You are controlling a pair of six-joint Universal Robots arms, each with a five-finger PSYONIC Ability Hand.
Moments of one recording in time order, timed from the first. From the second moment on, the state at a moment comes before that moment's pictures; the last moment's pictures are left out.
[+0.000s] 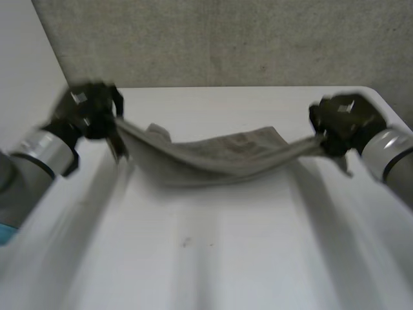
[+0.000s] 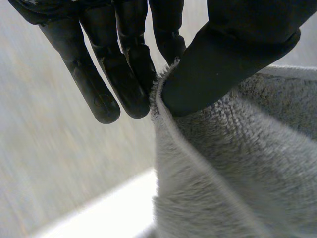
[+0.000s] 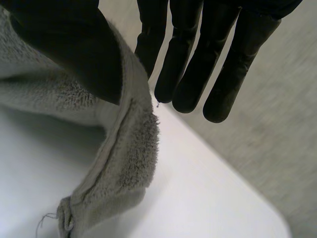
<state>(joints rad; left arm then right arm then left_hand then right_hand) 4.52 -1.74 -1.69 3.49 -1.23 3.21 1.83 -1.40 1.53 0.06 1.36 2.71 1.18 1.21 1.21 1.21 1.03 0.97 1.18 1.18 1.19 0.98</state>
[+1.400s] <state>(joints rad) 4.50 -1.94 -1.67 3.70 -1.19 3.55 1.89 -1.19 1.45 -0.04 1.48 2.37 1.19 1.22 1.22 1.22 1.04 0.97 1.18 1.19 1.19 0.99</state>
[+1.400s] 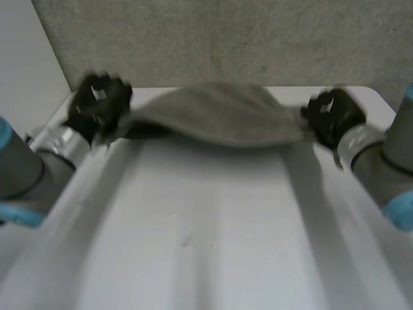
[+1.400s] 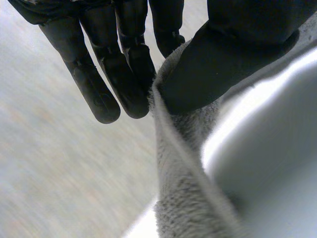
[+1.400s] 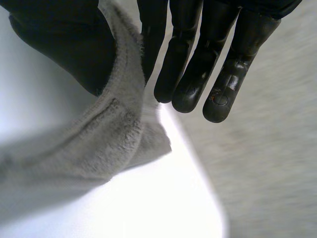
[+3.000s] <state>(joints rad) 4.69 -1.34 -1.77 3.02 -1.20 3.81 1.60 -1.65 1.32 0.62 1.28 2.39 1.18 1.22 1.22 1.22 1.03 0.97 1.18 1.19 1.19 0.99</state>
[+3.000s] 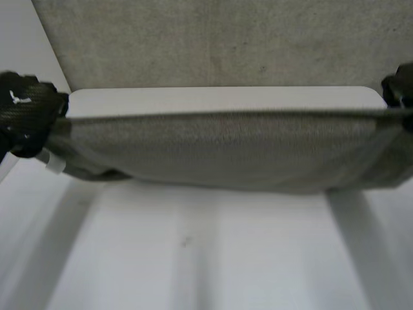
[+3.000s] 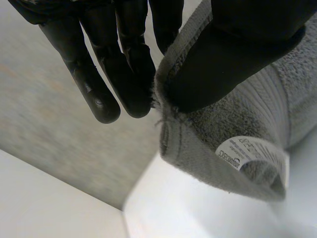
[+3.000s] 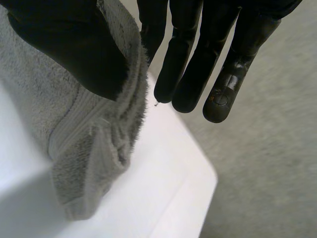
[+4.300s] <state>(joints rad) 4.66 -1.92 -1.84 3.43 -1.17 3.79 1.77 -1.21 1.64 0.04 1.35 2.23 1.20 1.22 1.22 1.22 1.04 0.97 1.18 1.19 1.19 0.99</state>
